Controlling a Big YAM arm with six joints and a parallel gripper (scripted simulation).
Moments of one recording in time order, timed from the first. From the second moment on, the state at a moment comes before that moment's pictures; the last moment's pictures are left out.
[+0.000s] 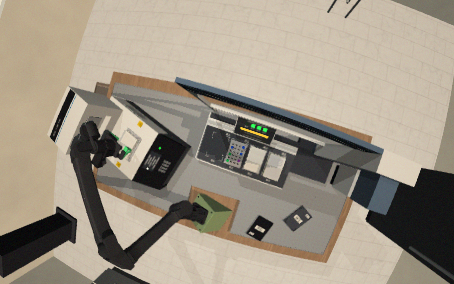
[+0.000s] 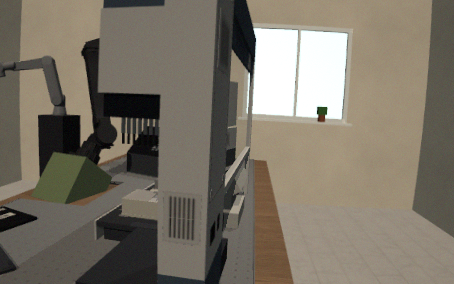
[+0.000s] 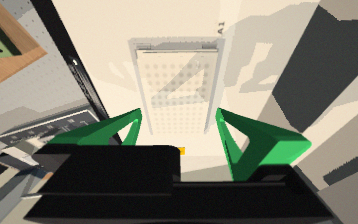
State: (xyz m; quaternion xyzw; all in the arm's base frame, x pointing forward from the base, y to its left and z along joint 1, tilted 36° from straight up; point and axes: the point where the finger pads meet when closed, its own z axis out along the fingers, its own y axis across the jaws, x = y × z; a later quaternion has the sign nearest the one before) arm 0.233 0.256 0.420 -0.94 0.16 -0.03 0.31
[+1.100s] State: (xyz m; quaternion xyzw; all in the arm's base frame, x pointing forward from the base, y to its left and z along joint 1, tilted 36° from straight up) arm 0.230 0.243 0.443 -0.94 0.16 -0.03 0.30
